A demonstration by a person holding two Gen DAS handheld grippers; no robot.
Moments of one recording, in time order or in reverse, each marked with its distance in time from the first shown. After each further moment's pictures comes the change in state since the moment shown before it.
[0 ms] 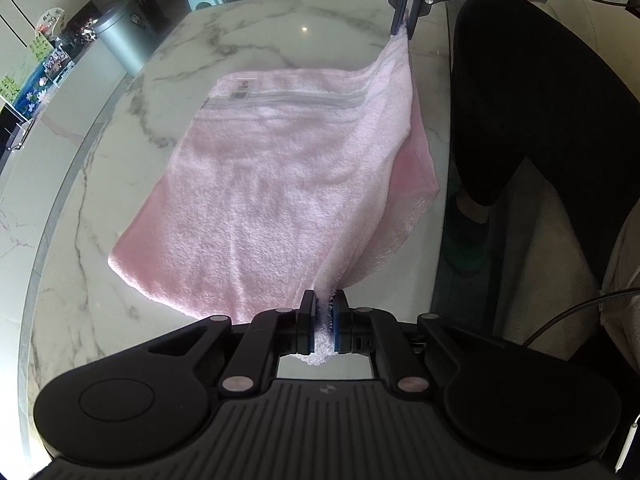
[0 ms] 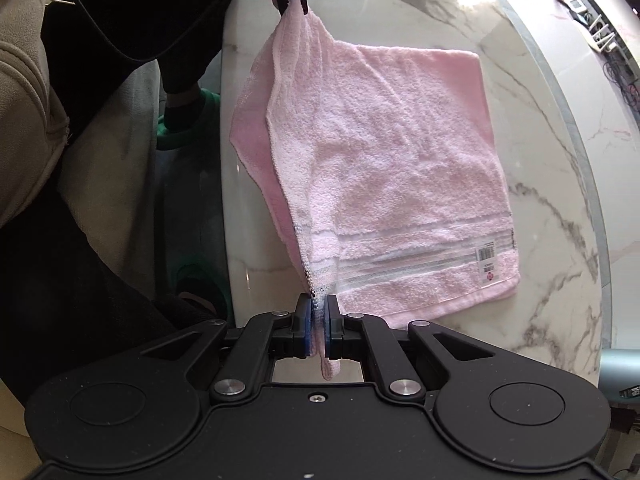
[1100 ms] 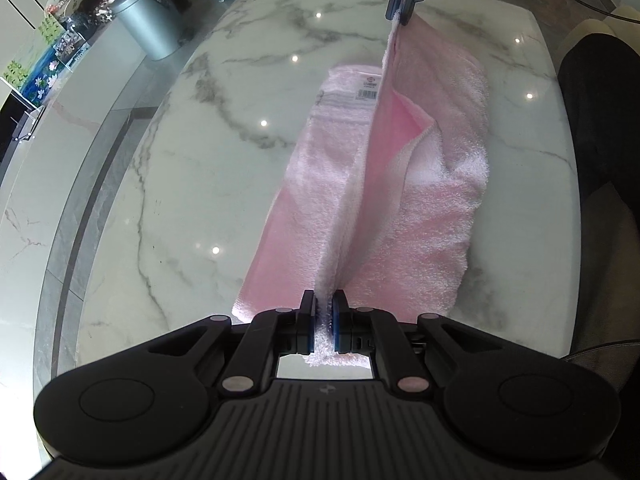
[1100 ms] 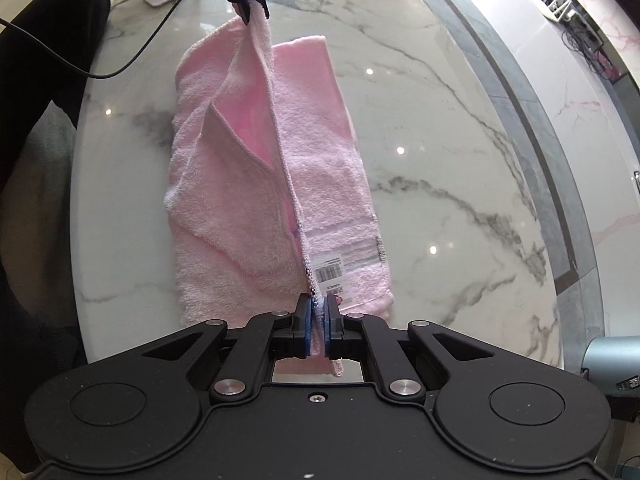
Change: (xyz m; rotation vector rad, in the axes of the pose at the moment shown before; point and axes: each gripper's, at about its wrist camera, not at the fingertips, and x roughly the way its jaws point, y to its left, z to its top) left arm 0.056 0.149 0.031 -0.022 0.052 -0.006; right arm 0.048 -0.173 0.005 0.116 -0.033 0.005
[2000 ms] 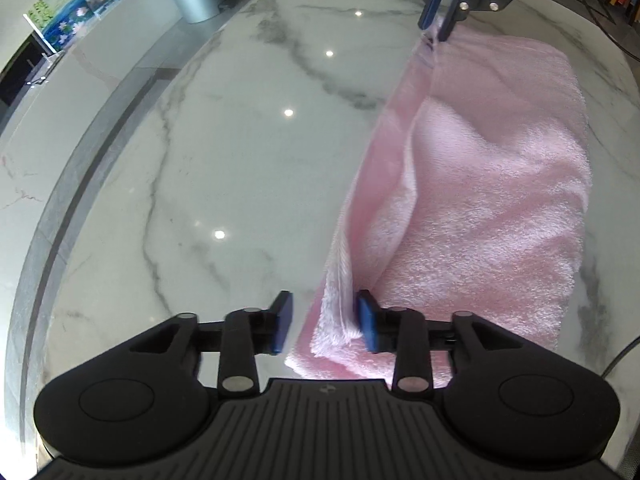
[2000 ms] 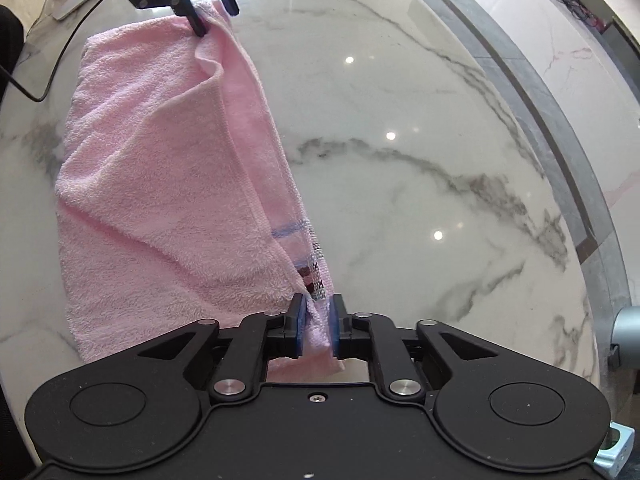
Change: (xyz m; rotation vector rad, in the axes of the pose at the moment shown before) left arm 0.060 0.068 -0.023 -0.184 -0.011 0.057; right arm 0.081 -0.078 -0.012 0.147 -0.006 -0.041
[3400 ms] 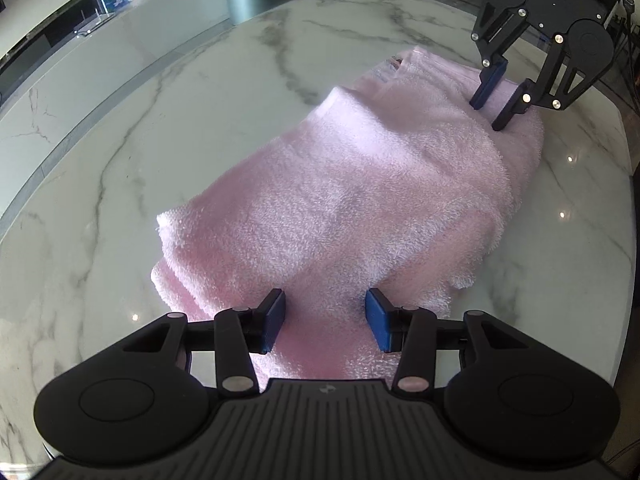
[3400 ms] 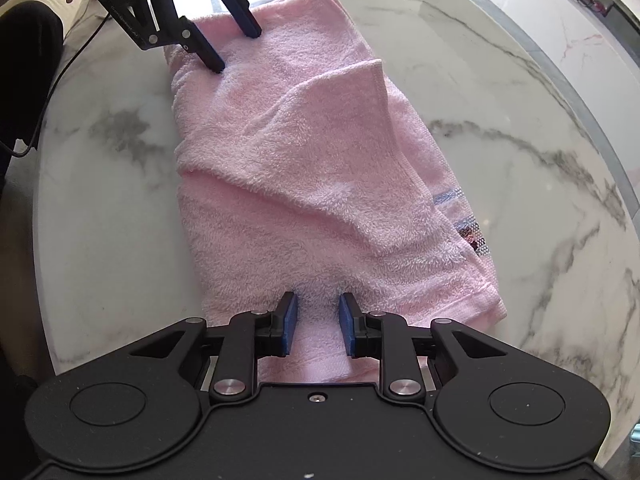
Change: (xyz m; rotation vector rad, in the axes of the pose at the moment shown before) left arm -0.014 -0.078 -0.046 -0.261 -0.112 -0.056; right arm -0.007 0.093 -0.021 0.051 -0.031 0.128
